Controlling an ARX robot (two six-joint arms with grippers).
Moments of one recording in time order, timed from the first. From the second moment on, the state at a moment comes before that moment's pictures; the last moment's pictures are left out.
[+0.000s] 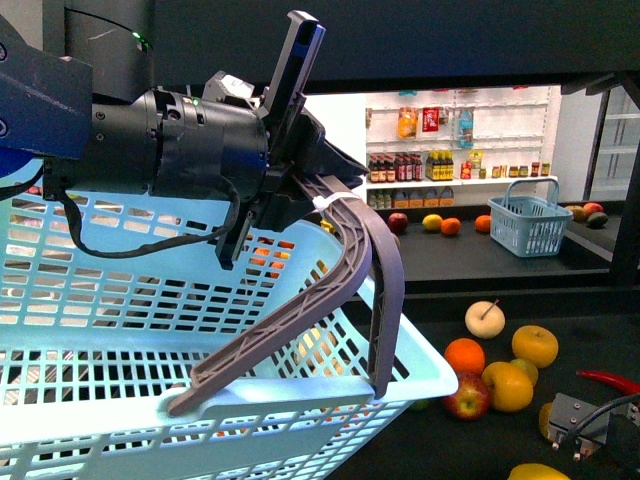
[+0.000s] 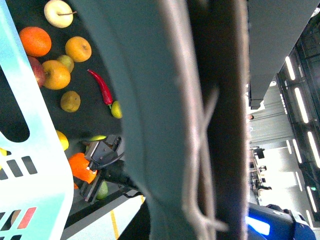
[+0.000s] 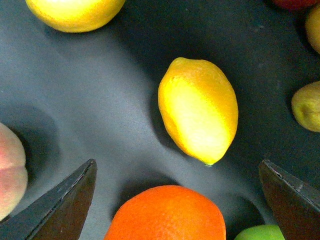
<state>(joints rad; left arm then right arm) -0.35 1.82 1.29 0.34 0.64 -0.94 -0.22 2.51 1.41 0.07 -0.35 -1.06</state>
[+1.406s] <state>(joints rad) -0.35 1.82 1.29 0.34 0.64 -0.94 -0.18 2.82 1.80 0.09 -0.28 -1.10</state>
